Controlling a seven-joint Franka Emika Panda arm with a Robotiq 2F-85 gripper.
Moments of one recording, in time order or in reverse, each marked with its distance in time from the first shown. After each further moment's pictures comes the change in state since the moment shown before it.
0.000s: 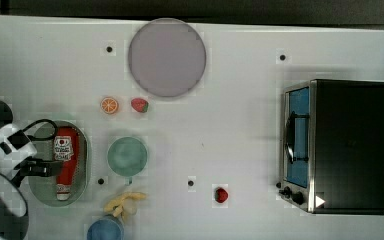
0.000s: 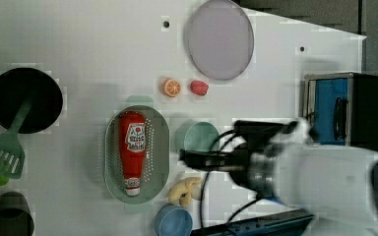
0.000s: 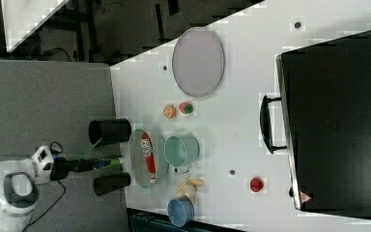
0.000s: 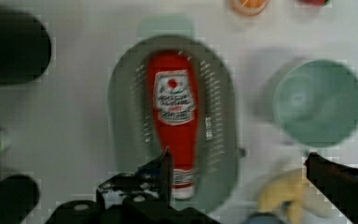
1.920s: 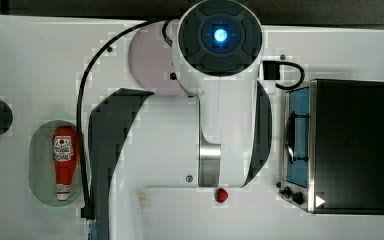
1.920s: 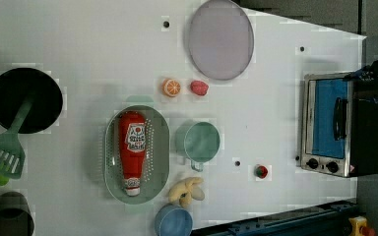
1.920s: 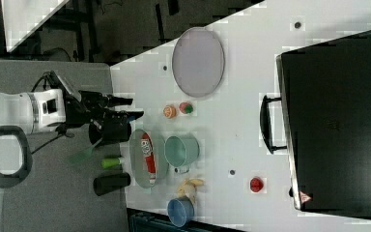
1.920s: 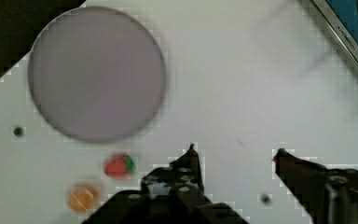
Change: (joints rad) arm 0.028 -0.036 -0.741 0.257 -0.038 -0.305 -0.043
